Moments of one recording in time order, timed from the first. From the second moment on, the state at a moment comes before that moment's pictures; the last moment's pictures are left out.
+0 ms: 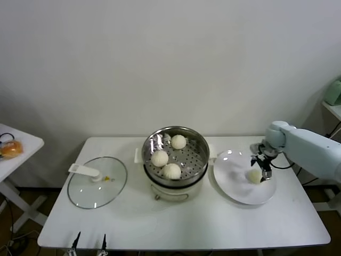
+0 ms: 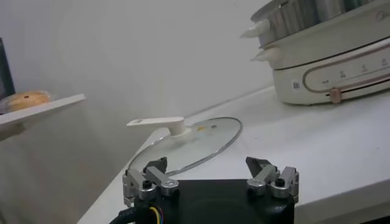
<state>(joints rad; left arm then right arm) 1.80 -1.58 -0.76 -1.66 0.26 -0.53 -0.03 0.25 0.82 -1.25 0.89 0.03 -0.01 -1.09</state>
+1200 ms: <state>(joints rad) 1.80 -1.57 -0.76 -1.66 0.26 -0.53 -0.03 0.49 0.77 -1.38 1.07 0.15 -0.06 -1.10</state>
